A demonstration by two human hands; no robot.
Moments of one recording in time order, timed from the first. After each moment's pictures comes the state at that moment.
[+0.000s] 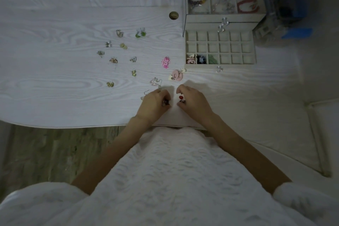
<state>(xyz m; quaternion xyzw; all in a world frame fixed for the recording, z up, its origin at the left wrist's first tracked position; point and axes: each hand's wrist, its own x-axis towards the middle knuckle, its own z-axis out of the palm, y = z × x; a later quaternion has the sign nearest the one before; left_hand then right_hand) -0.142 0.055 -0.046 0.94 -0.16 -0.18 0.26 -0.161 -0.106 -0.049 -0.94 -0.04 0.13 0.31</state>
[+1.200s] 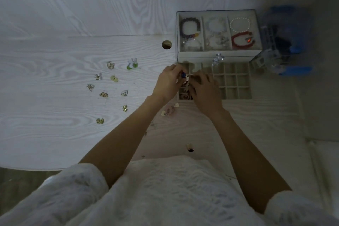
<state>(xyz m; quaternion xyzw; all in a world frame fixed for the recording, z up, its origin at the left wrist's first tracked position) 0.018 -0.034 -0.044 0.91 -0.21 -0.03 0.35 -0.039 -0.173 -0.049 -0.99 -0.01 0.00 0.16</state>
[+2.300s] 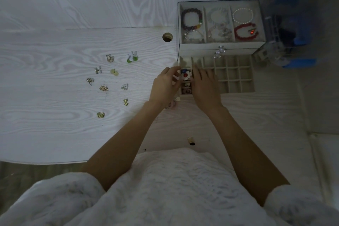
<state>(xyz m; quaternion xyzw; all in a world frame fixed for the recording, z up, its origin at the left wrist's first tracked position) -0.009 -0.023 -0.047 0.91 -0.14 -0.05 0.38 -0.043 -0.163 -0.055 -0.99 0.01 -0.04 0.14</state>
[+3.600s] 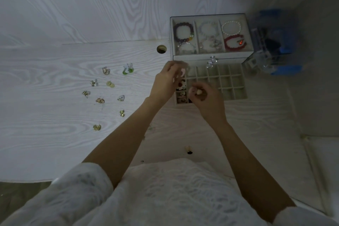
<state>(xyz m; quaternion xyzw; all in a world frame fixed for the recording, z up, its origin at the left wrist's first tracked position) 0.026 -0.037 -0.046 0.88 -0.25 0.02 0.40 -0.068 -0.168 -0.020 -0.88 0.13 -0.06 0.46</state>
